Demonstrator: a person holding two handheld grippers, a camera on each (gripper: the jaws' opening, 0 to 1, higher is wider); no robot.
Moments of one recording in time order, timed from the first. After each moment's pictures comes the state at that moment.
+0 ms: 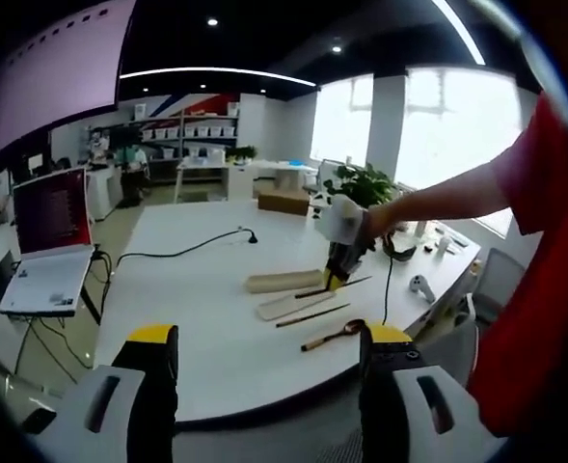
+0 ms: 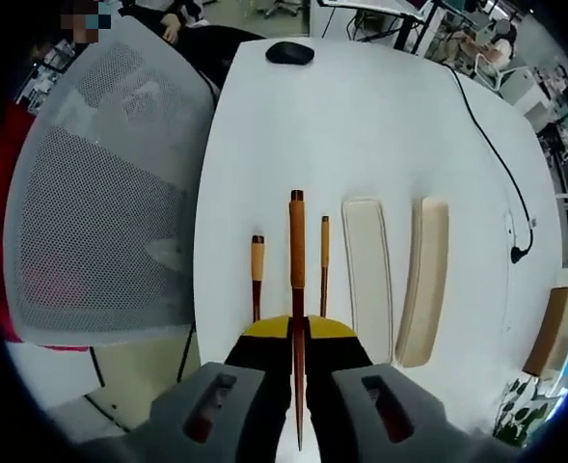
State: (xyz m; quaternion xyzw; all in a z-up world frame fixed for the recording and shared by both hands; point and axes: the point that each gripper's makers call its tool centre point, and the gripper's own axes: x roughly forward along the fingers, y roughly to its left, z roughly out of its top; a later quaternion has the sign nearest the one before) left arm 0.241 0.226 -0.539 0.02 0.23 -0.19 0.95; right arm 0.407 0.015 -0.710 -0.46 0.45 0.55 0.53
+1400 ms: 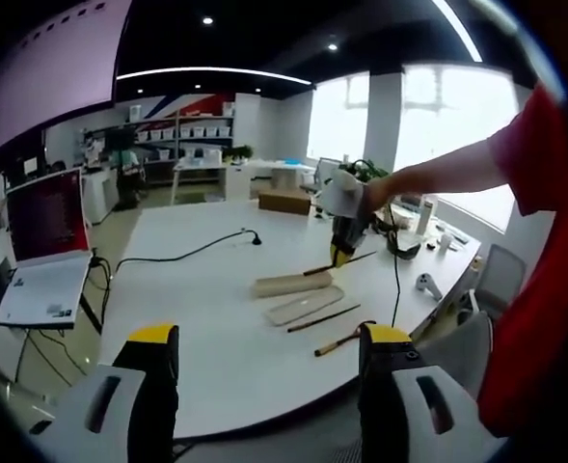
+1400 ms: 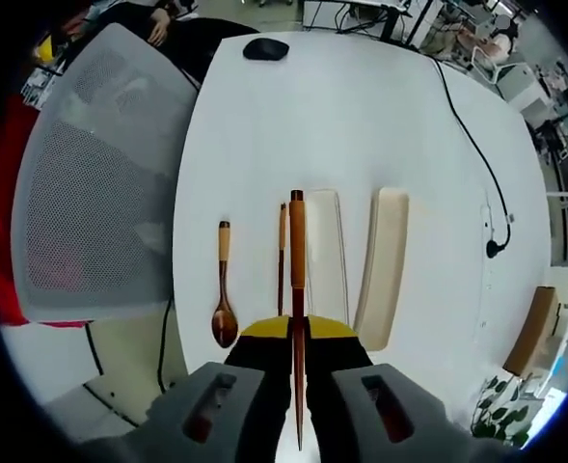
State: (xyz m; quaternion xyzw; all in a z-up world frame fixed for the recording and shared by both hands) left arm 0.271 0.242 -0.543 0.02 0.22 -0.20 0.95; right arm 0.461 0.005 -0.681 -0.48 0.46 0.53 0.52
